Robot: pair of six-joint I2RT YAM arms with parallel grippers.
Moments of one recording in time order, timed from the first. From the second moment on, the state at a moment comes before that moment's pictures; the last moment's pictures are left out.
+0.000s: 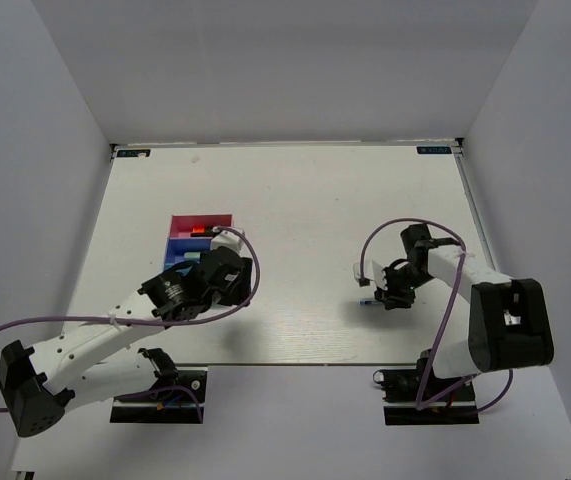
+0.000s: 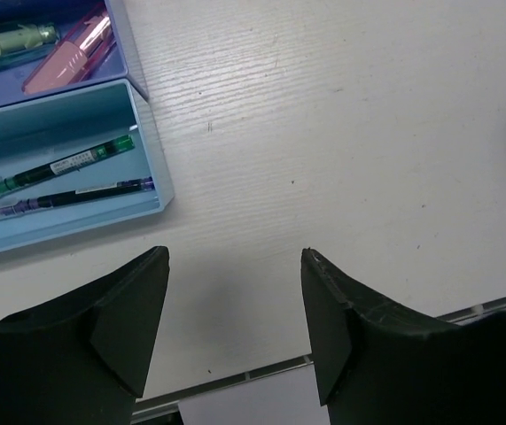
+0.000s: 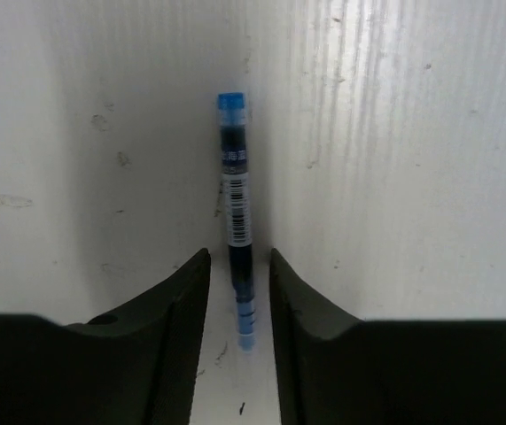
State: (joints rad) left arm -0.91 0.97 0.81 -0.70 -0.37 -0.57; right arm 0.16 1.43 0.71 -0.82 -0.48 -1.43
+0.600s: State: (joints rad) left arm -1.00 0.88 0.89 -0.82 -0.41 -0.54; right arm 0.26 1.33 0.60 -0.54 -0.38 -1.32
